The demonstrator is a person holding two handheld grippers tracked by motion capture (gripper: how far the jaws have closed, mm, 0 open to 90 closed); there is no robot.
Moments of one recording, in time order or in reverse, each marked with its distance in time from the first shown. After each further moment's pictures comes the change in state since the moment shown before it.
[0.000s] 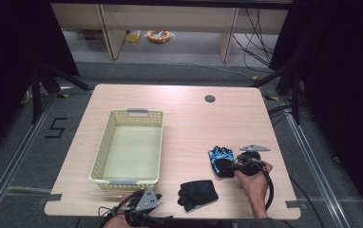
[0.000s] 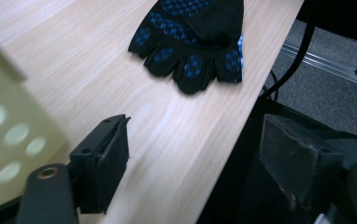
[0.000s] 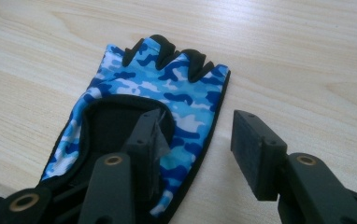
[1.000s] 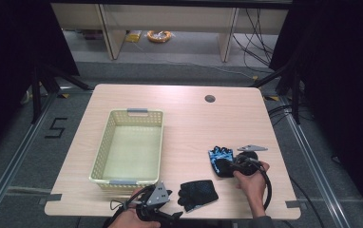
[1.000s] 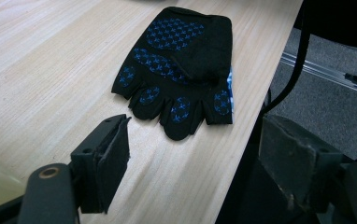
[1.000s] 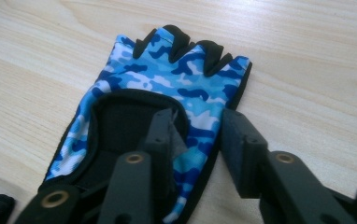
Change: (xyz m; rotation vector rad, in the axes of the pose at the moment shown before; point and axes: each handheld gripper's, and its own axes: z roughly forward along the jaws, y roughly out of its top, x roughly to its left) left arm -0.005 0.022 0.015 -0.025 -0.030 -0.016; right arm 0.004 -0.001 0.008 0.017 0.046 0.032
